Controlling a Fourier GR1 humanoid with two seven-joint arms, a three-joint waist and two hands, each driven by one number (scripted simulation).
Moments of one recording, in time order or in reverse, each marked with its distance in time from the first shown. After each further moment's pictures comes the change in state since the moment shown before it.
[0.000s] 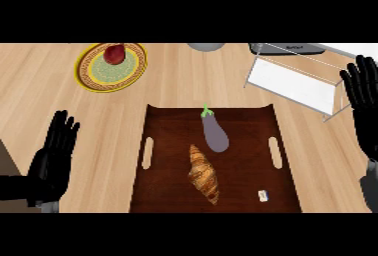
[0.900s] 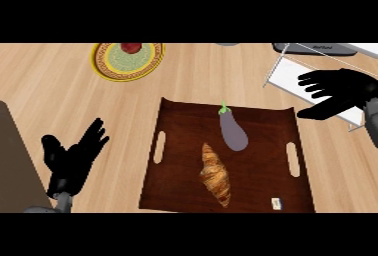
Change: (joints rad) left arm -0.076 0.047 -0.119 0.096 -0.030 -0.059 0.364; right arm -0.423 -0.222 0.216 0.503 0.099 0.389 0.785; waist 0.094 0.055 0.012
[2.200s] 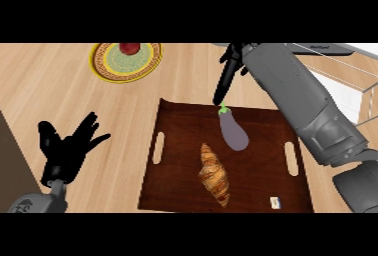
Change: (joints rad) left arm -0.076 0.010 0.078 0.121 0.007 -0.073 0.014; right arm -0.703 0.437 0.187 0.714 0.019 0.182 0.313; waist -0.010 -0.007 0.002
